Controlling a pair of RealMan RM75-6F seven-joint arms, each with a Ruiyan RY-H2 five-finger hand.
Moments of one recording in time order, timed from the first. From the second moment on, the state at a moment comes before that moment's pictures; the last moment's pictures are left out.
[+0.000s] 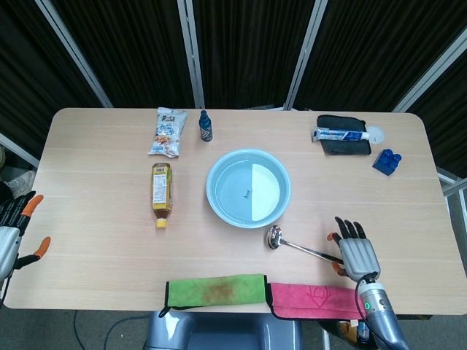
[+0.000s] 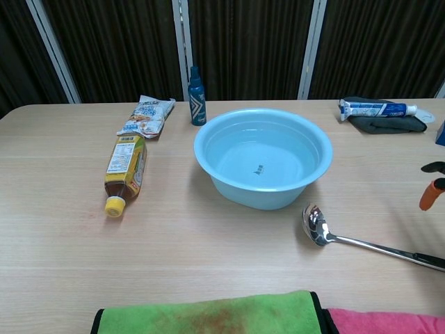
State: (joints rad) left arm -0.13 -1.10 -0.04 -1.53 1.54 1.45 -0.15; right arm 0.28 -1.40 0.07 -1.73 -1.13 1.18 -0.56
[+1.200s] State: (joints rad) left arm -0.13 -1.09 -0.05 -1.51 1.51 1.45 -0.20; right arm 0.39 -1.57 0.08 -1.52 -0.98 1.06 -0.59
